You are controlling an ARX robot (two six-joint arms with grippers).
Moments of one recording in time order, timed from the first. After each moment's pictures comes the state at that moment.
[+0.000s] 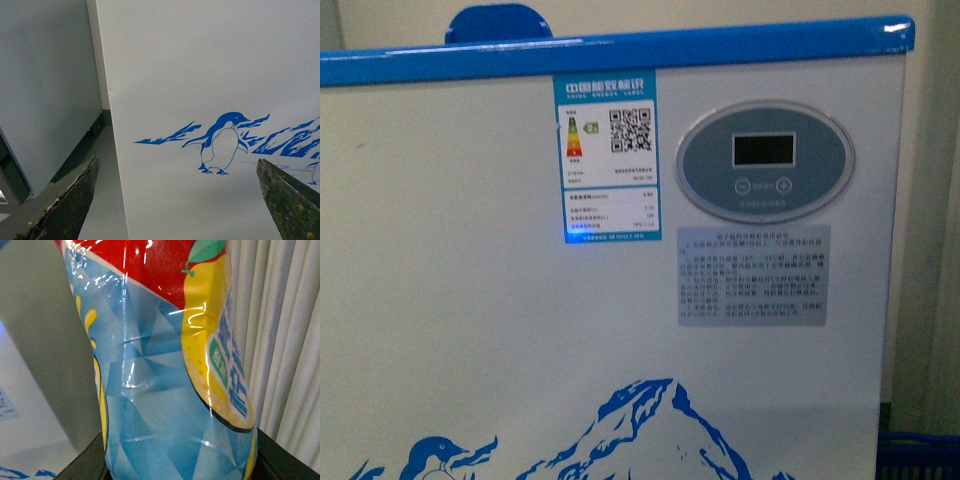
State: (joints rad) left arm 0.00 0.00 0.01 0.00 0.00 0.00; right arm 0.16 0.36 0.48 -0.08 0.47 0.12
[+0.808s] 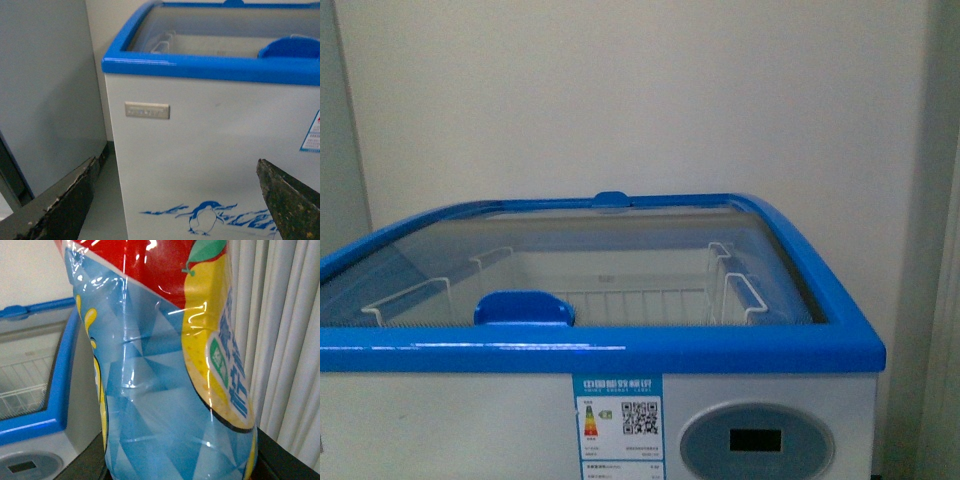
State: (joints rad) left arm 0.00 0.00 0.01 0.00 0.00 0.00; right arm 0.16 0.36 0.48 -0.08 0.47 0.13
